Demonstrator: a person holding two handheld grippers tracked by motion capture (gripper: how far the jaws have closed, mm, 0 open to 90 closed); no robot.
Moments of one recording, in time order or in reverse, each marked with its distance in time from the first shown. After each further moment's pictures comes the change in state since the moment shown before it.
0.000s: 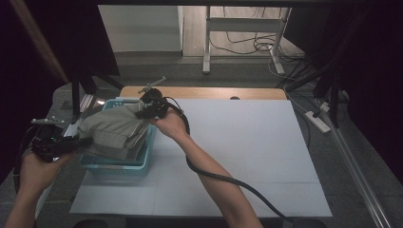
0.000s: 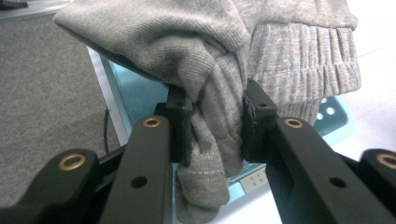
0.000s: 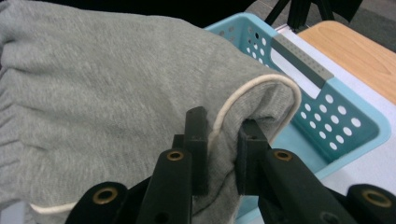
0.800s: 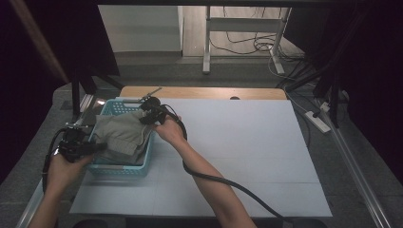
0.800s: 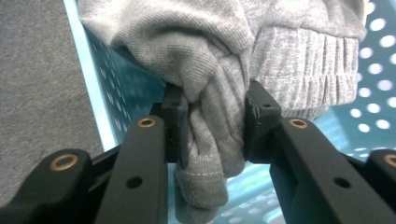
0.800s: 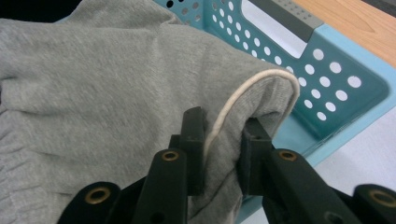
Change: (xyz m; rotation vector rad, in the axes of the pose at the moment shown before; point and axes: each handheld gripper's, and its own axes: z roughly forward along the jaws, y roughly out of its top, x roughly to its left) left arm 0.006 -0.006 0.066 0.117 0.071 -0.036; right arm -0.013 -0.023 0.042 0.073 -0.125 0.035
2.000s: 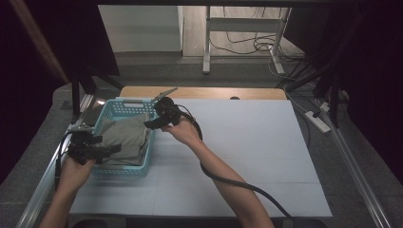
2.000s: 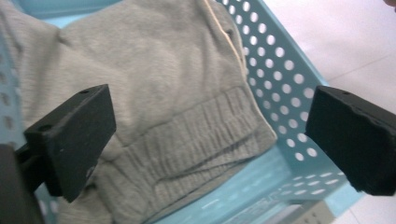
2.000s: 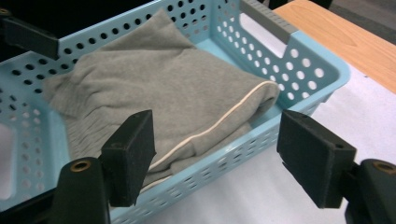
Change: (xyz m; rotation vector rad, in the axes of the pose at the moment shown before) left arm -0.035 -0.004 0.000 -0.176 -0.123 0.046; right arm -0.010 -0.021 -0.047 -0.084 0.059 -0.046
